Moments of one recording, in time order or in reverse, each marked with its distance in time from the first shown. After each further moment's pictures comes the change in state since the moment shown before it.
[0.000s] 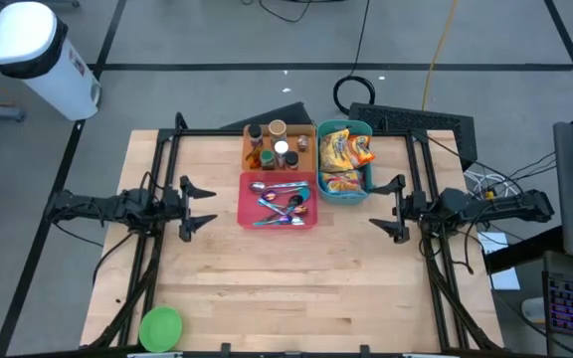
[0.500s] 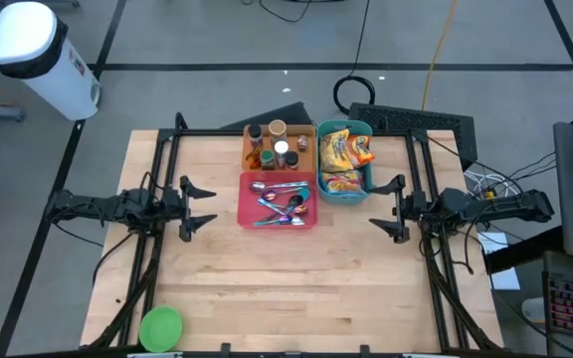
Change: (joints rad) left arm 0.000 0.000 0.000 0.000 0.000 0.000; right arm 0.000 0.000 0.000 0.000 0.000 0.000
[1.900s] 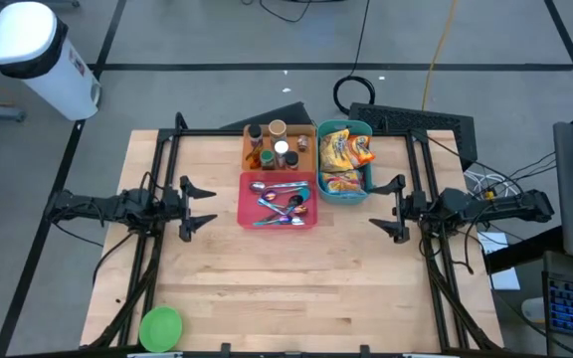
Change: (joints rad) left arm 0.000 0.000 0.001 0.000 0.000 0.000; right arm 0.000 0.000 0.000 0.000 0.000 0.000
